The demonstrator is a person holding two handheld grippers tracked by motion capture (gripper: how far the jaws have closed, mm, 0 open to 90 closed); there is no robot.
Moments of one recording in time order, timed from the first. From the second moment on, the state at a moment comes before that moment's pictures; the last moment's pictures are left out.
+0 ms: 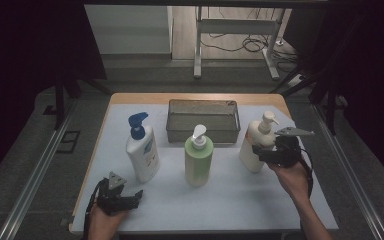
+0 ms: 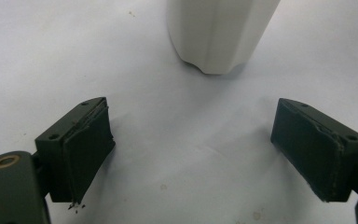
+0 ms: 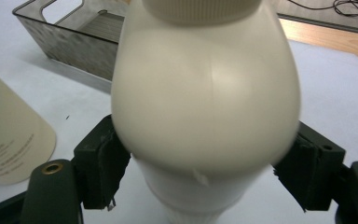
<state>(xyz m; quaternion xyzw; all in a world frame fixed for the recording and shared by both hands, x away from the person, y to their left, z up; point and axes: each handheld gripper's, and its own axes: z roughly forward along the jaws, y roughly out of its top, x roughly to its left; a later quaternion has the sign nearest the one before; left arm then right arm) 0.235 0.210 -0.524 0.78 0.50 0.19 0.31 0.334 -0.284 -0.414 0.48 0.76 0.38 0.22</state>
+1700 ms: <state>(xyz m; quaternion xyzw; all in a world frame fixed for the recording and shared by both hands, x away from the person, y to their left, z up) 0.235 0.209 -0.524 0.78 0.50 0.19 0.32 0.334 -0.263 -0.371 0.43 0.80 0.36 0.20</state>
